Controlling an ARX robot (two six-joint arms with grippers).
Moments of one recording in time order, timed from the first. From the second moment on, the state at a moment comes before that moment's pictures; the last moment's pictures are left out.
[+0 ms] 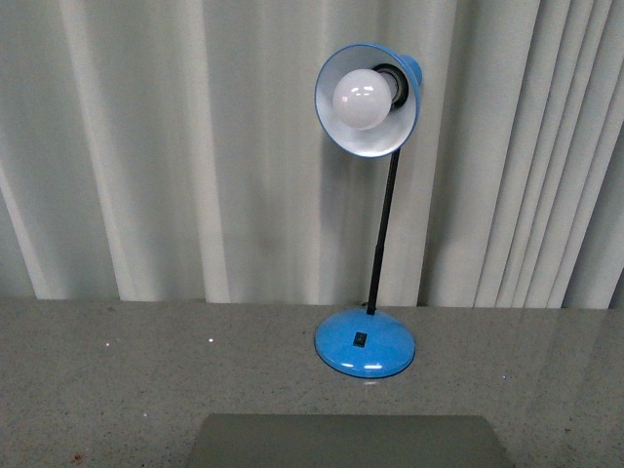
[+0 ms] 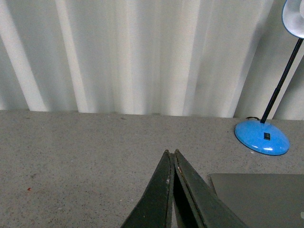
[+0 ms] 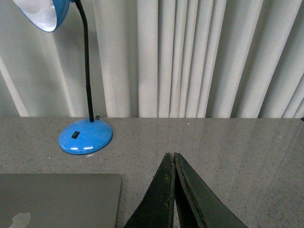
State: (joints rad) left arm 0.00 0.45 0.03 0.45 0.00 0.00; right arm 0.00 0.52 0.01 0.51 0.00 -0.01
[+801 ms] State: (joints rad) left arm 0.00 0.04 0.03 0.01 0.00 0.00; right arm 0.00 0.18 0.01 0.18 0.00 -0.01
